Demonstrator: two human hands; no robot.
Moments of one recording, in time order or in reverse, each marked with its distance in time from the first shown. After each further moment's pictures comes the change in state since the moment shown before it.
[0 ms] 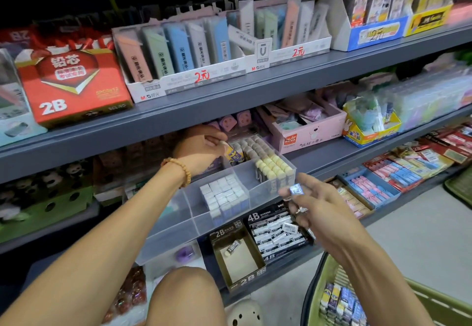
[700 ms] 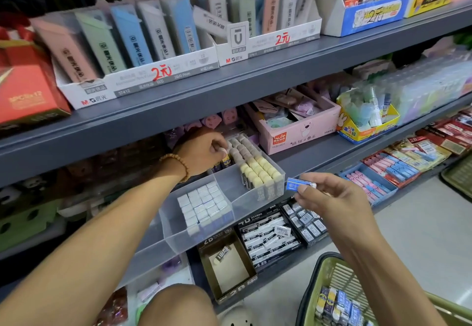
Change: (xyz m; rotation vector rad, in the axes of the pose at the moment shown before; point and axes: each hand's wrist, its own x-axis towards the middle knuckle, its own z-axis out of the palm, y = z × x) left_hand 0.053 -0.021 0.042 0.421 -0.196 0.231; right_hand 0.026 -0.001 -0.040 0.027 0.257 -0.106
